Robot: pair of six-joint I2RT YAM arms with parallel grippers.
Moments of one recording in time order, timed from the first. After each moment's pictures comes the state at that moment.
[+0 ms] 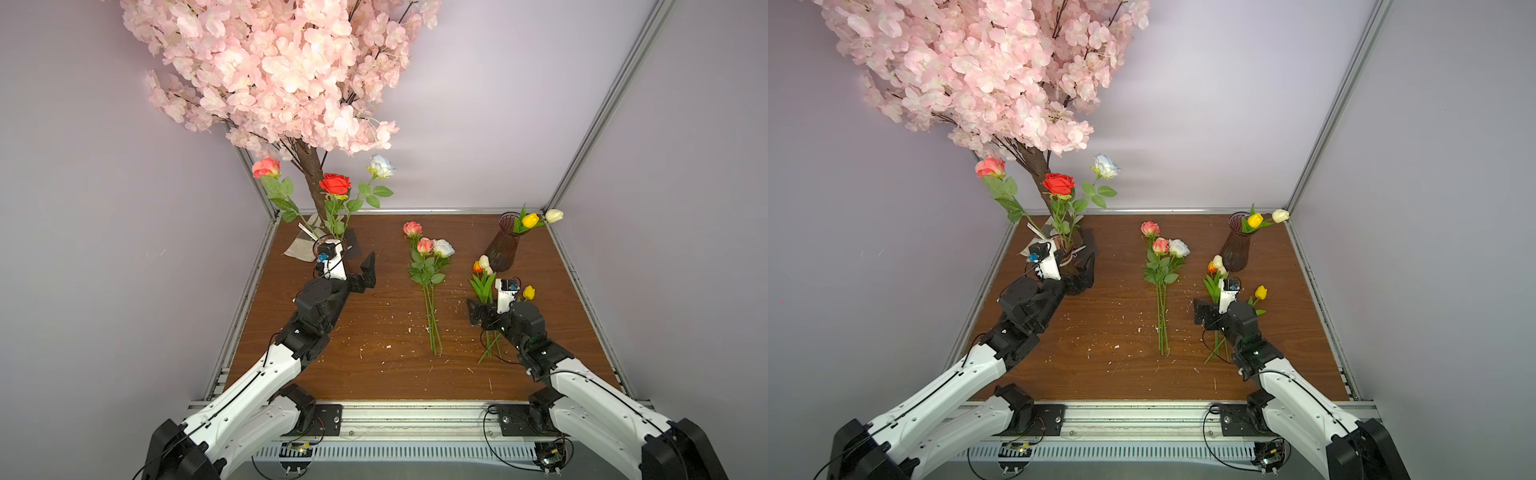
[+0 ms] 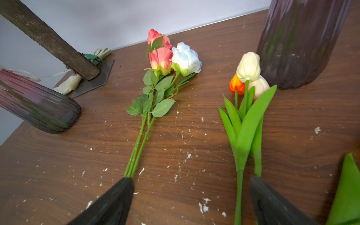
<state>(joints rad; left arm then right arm) -0.56 0.89 0.57 0.32 -0.26 -0.26 0.44 0.90 0.30 0.15 0.06 0.40</state>
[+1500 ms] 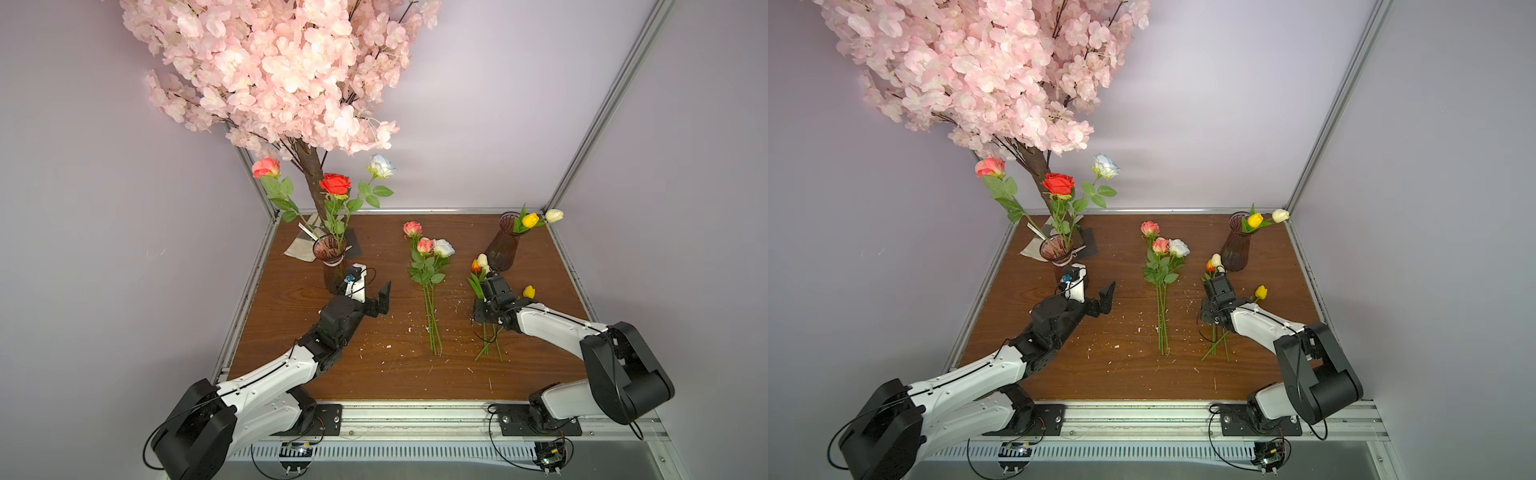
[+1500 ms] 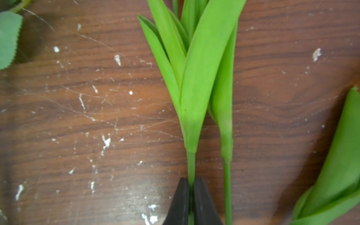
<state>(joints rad) -0.66 1.03 0.37 0.51 -0.27 -0.21 0.42 1.43 0.64 -0.27 0.21 0.47</state>
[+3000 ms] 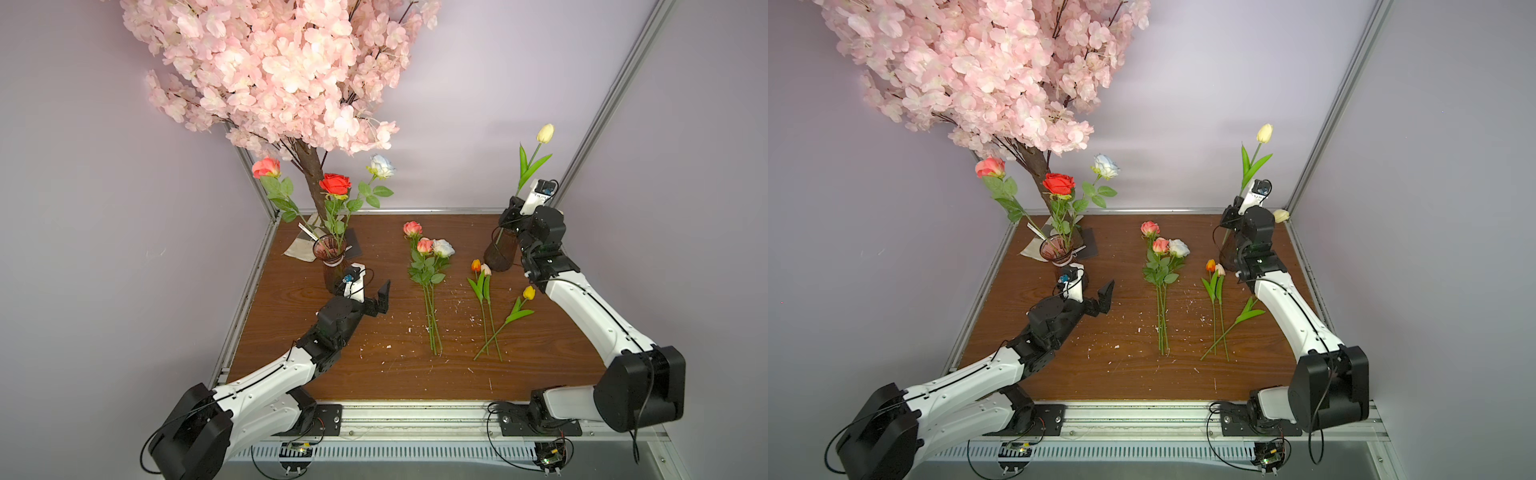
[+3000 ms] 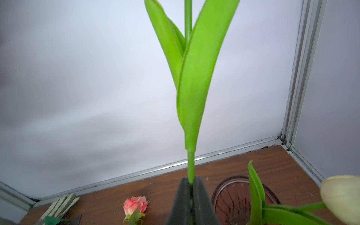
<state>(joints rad) -0.66 1.01 0.37 0.52 -0.27 -0.19 0.20 1.40 1.16 0.20 0.25 0.30</state>
